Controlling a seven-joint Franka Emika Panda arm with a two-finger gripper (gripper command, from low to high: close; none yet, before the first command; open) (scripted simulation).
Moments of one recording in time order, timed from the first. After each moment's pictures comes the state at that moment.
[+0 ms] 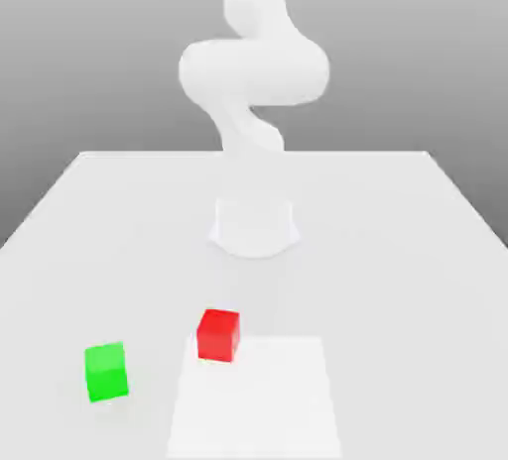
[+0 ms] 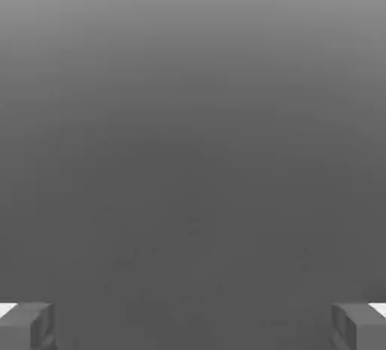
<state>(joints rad) -0.01 -0.74 0.00 -2.37 0.00 2.35 0.81</state>
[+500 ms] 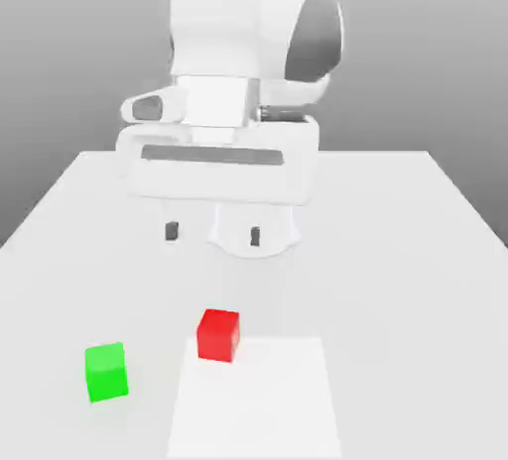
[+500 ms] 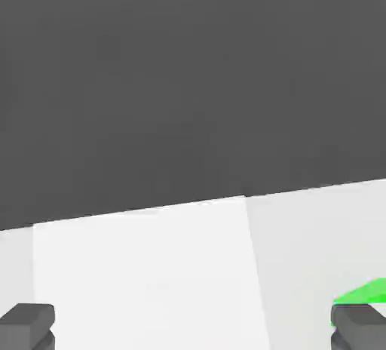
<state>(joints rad) -0.09 -0.28 -0.04 -2.86 -0.03 2.72 0.85</state>
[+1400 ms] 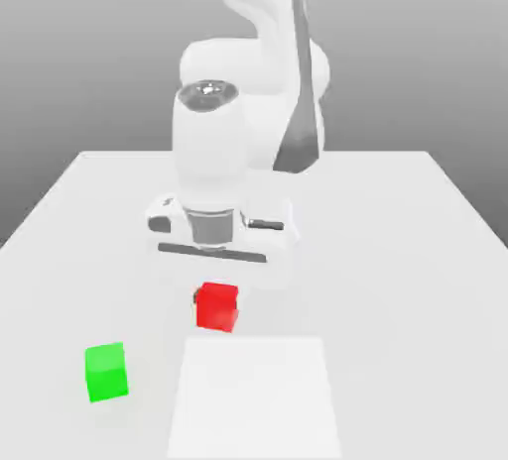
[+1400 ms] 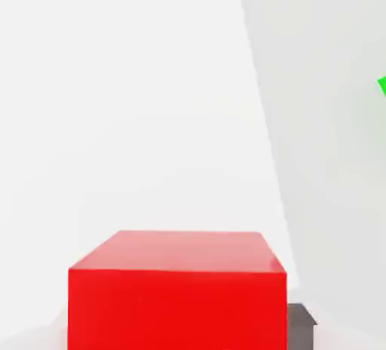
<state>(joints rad) -0.18 -0.09 -0.06 -2.87 0.00 2.78 0.86</state>
